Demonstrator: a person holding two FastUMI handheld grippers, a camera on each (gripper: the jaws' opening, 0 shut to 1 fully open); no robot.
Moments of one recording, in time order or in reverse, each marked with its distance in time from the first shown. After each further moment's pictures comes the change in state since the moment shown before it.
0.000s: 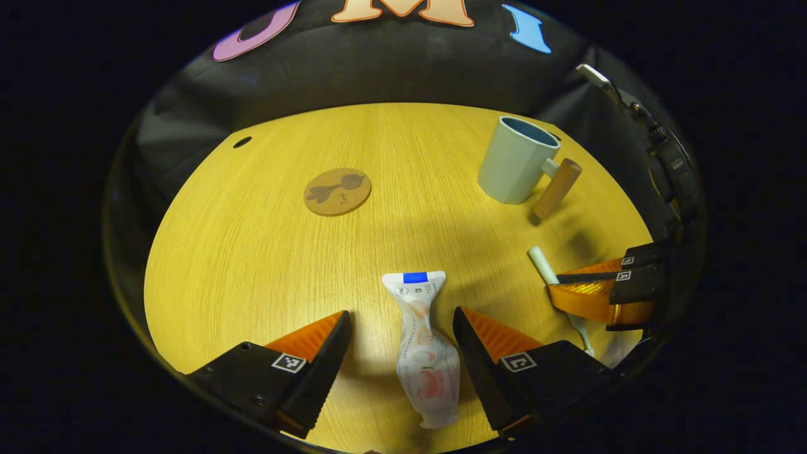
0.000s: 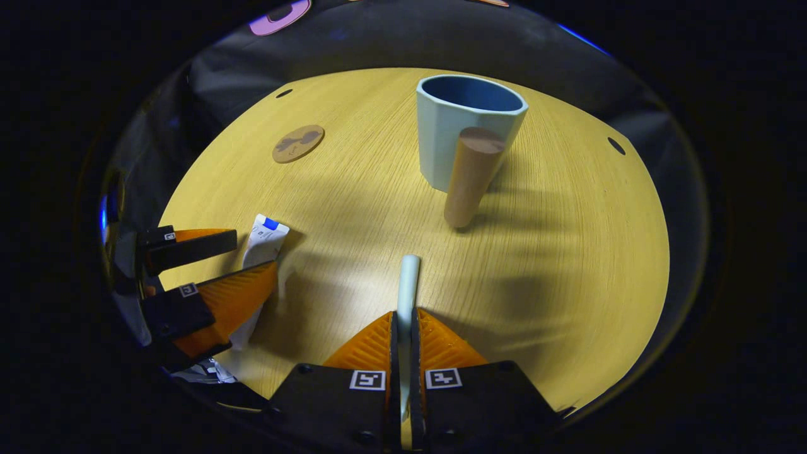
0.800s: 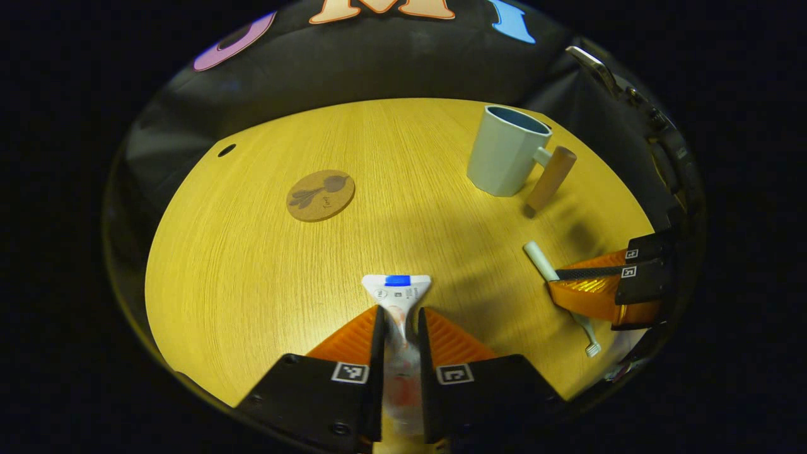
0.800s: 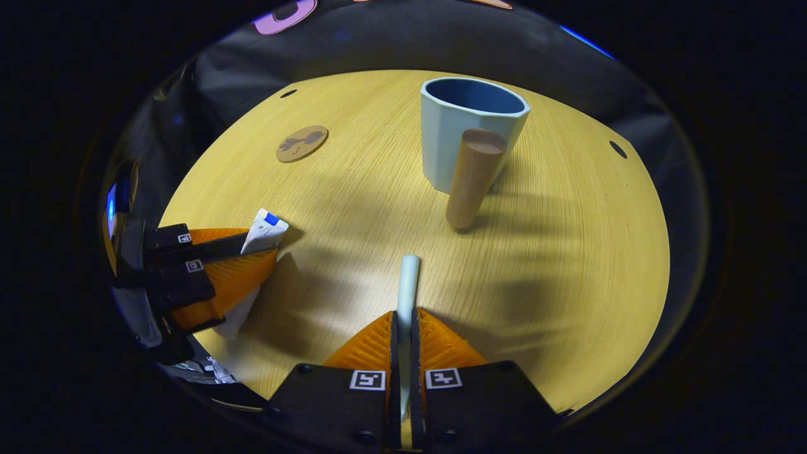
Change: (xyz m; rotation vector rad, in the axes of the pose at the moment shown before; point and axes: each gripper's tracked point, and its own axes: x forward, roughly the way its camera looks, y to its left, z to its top) left arm 0.009 -0.011 0.007 0.032 -0.015 -0.032; right arm -0.001 -0.001 0.000 -0.019 -0.015 0.007
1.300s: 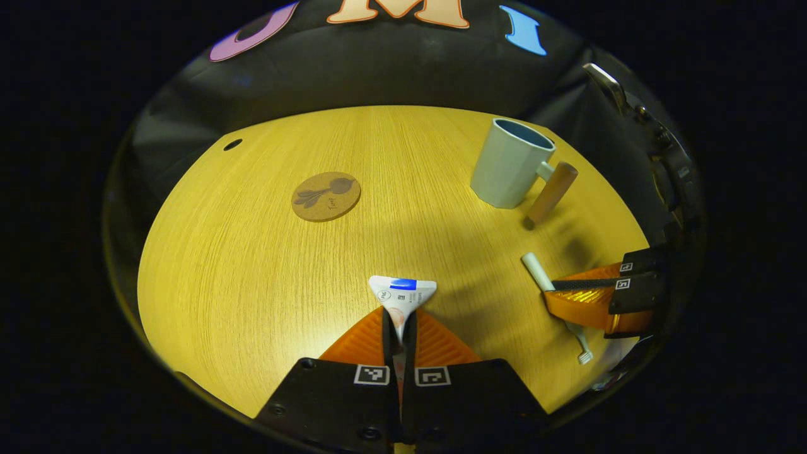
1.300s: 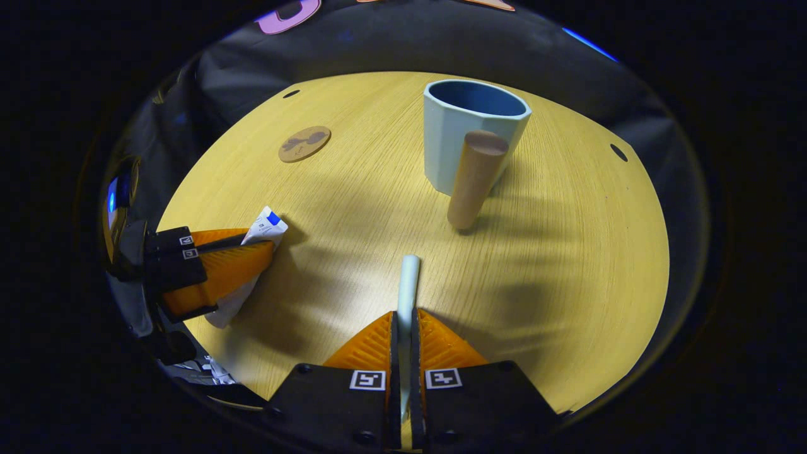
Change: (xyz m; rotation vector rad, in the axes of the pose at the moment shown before) left arm -0.004 -0.001 0.004 -0.057 -0.045 -0.032; right arm 0.001 -0.002 -0.002 -0.014 -0.022 0.001
